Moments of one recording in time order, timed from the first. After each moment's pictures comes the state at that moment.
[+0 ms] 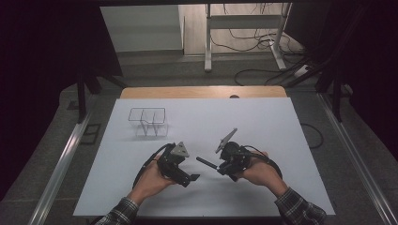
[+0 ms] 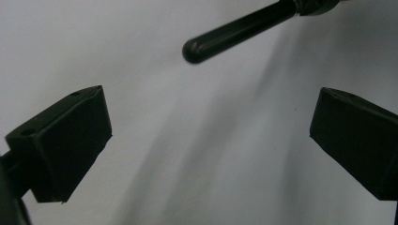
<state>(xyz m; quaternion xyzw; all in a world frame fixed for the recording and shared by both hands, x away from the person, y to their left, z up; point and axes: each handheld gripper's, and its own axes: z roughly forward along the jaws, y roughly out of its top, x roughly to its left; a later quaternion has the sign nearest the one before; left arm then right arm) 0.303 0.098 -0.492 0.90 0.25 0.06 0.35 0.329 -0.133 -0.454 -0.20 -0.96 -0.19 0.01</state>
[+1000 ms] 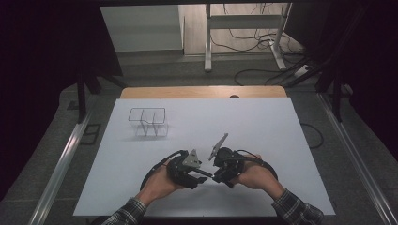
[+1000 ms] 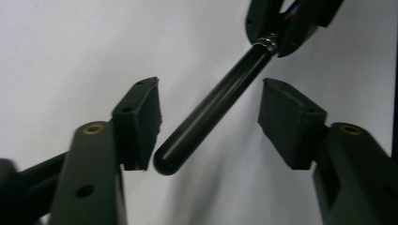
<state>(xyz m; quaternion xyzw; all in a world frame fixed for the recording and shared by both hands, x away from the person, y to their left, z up) 0.288 0.068 -0.491 0.93 0.16 0.08 0.32 0.315 -0.115 -0.457 -0.16 -0.97 -0.17 0.04</state>
